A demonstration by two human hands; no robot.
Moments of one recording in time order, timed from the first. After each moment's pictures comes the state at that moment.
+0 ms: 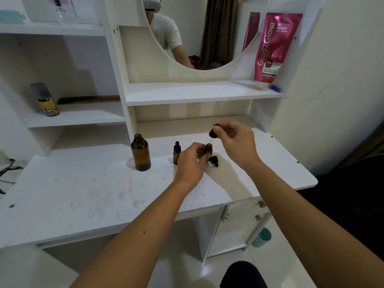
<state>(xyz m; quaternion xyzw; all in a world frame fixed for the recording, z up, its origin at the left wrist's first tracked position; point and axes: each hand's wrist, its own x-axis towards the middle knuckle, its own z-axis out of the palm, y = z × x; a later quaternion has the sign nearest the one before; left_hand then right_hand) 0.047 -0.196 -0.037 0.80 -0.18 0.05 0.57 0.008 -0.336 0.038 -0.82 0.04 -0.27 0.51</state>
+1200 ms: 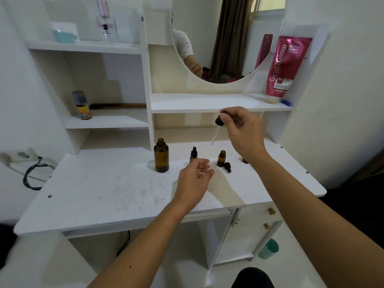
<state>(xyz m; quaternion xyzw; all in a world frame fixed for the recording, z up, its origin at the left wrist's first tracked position) -0.004 -0.137 -0.028 0.79 -0.16 0.03 0.59 0.000 -0.290 0.098 -0.82 -0.02 -0.34 0.45</state>
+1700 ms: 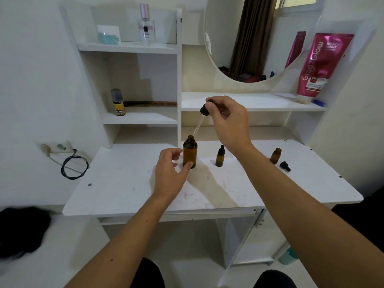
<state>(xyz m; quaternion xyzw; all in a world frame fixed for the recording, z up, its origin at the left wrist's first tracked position) 0.017 -0.019 -0.025 0.83 -0.05 0.18 0.53 0.026 -0.183 0.109 -0.79 -0.08 -0.32 0.52</state>
